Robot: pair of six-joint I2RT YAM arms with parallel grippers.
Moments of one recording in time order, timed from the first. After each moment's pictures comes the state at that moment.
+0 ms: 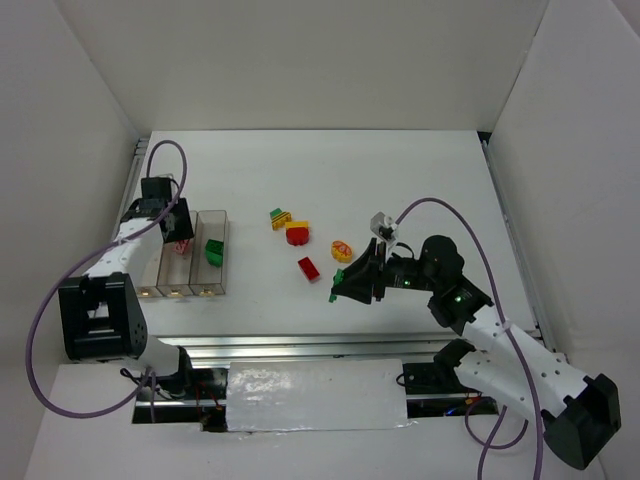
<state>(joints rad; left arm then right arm) 0.12 1.45 0.99 -0.45 -0.21 -0.11 0.60 0.76 0.54 0.18 -0.79 0.38</state>
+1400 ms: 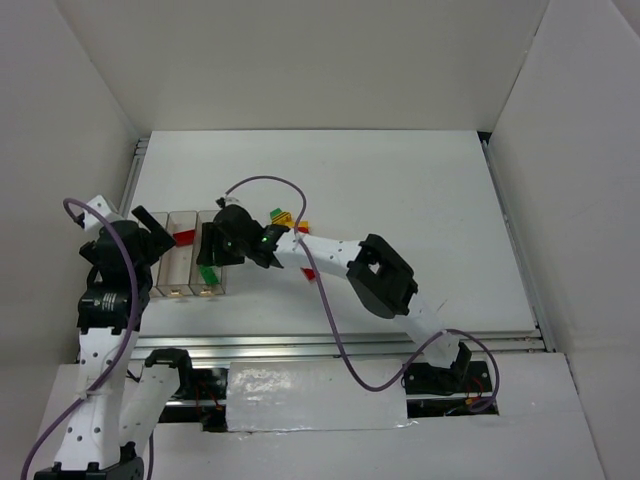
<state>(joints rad) 0.03 0.68 0.89 -0.68 -0.45 -0.50 1.05 2.31 1.88 -0.17 -0.04 0.83</state>
